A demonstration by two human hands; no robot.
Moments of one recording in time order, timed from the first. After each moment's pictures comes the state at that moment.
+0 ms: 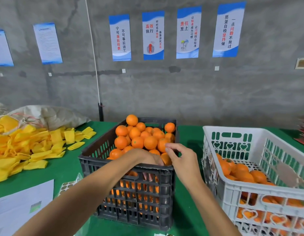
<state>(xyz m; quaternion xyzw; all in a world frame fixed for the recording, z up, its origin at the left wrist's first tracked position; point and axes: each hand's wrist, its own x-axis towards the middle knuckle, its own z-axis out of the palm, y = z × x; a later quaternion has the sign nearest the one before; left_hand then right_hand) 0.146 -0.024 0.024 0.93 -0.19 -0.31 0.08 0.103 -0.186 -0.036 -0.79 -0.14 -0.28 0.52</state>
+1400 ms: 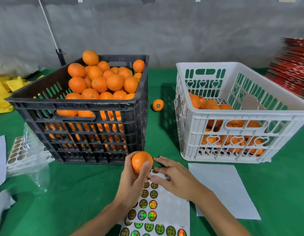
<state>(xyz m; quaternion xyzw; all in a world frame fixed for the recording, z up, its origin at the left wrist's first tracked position) -0.009 -0.082 -0.244 0.74 -0.07 0.03 0.67 0.003 -0.280 -0.230 -0.95 -0.20 0.06 0.24</state>
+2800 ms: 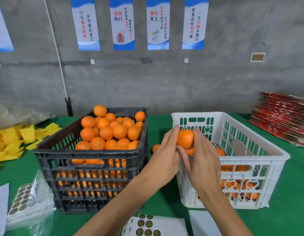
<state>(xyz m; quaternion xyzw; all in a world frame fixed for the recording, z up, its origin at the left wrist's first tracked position) 0.049 -0.157 -0.040 0.84 -0.34 0.16 0.38 0.013 -0.296 -0.057 -0.86 0.01 -0.46 0.22</state>
